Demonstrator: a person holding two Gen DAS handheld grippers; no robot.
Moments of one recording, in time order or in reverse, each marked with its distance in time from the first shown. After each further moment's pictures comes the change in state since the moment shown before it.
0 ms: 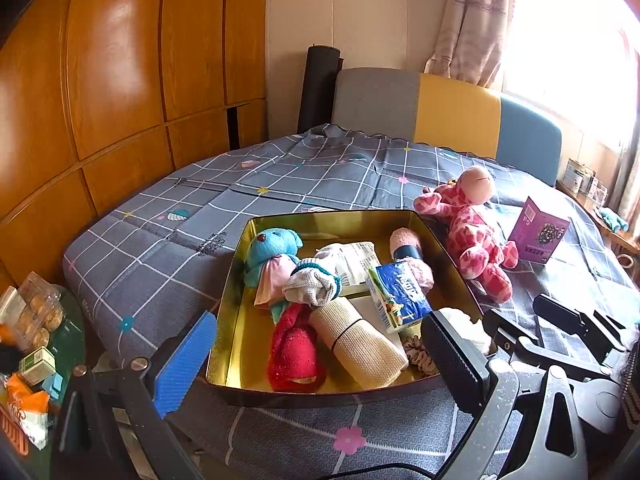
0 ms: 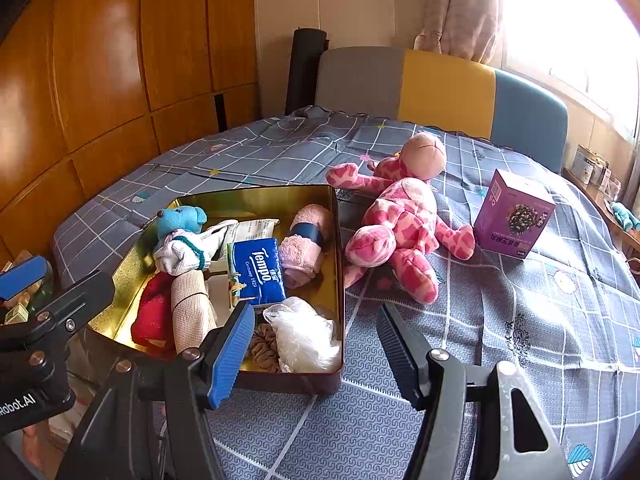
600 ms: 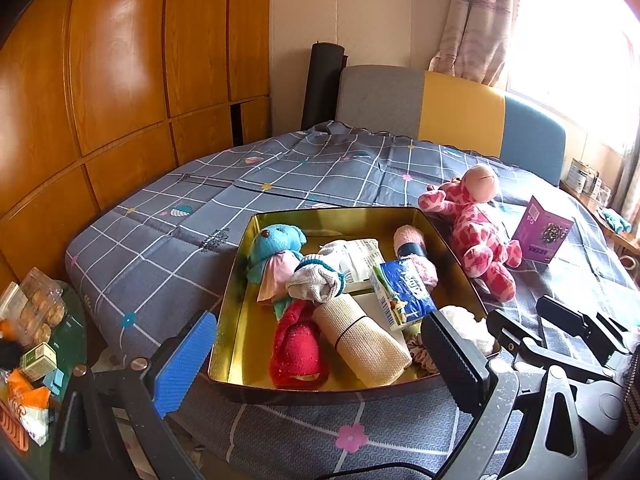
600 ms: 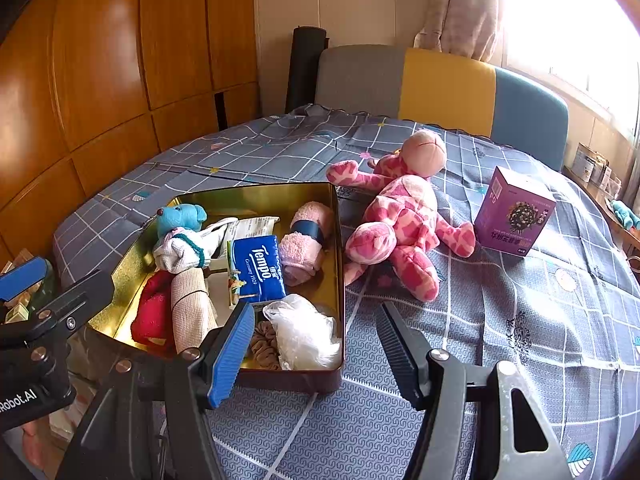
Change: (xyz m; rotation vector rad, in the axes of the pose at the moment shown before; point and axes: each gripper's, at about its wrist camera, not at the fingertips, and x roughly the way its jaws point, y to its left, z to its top) left arm 0.001 0.002 -0.002 -0.008 0.011 0.009; right arm 0.000 0.000 -0.002 0.002 0.004 0.003
